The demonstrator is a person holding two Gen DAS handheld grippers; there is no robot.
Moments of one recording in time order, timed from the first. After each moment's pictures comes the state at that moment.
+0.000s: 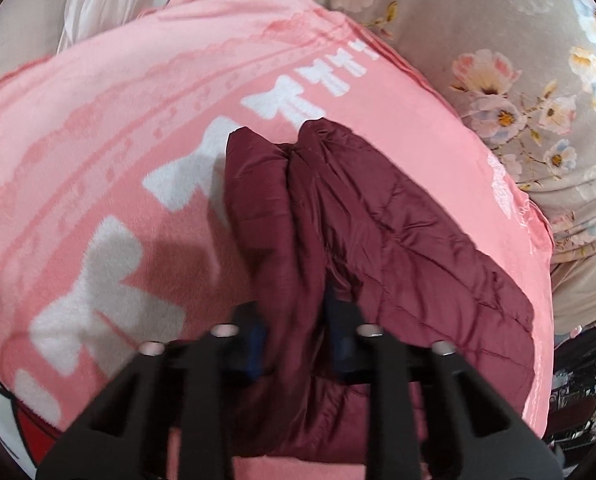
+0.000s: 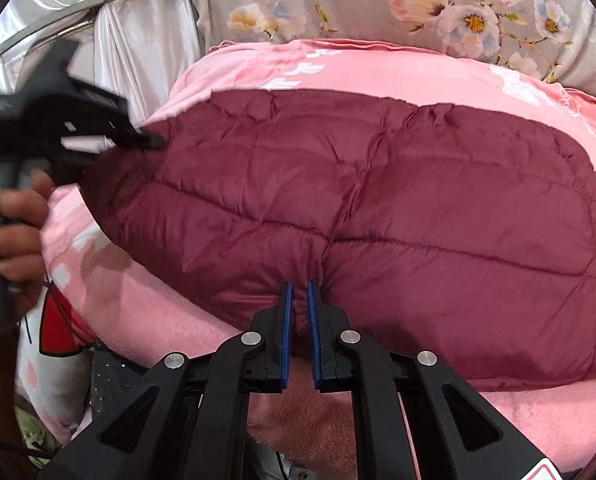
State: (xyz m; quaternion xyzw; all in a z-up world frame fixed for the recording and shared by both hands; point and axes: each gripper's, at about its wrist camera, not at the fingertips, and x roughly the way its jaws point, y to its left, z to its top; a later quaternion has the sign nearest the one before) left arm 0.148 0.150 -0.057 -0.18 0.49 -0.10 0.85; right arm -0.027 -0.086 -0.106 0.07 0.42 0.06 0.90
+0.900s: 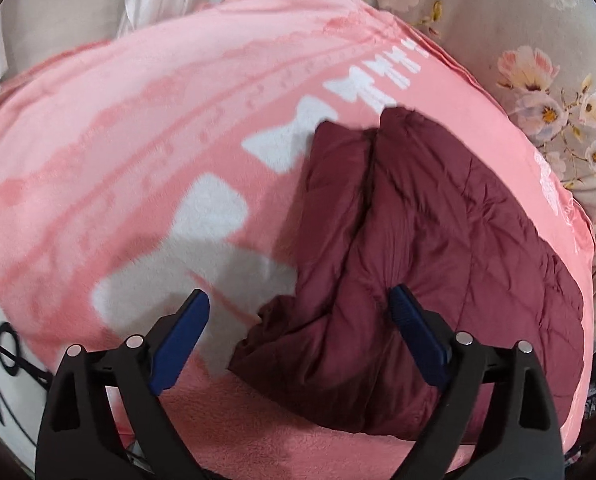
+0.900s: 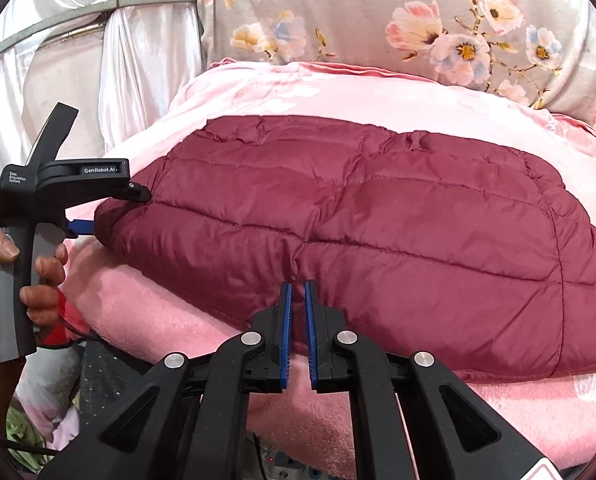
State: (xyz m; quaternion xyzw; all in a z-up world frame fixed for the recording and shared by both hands) left arm 0.126 0.189 -0.095 -0.15 0.51 -0.03 0.85; right arm -0.047 -0.091 -0.089 0.04 0.39 0.04 0.92
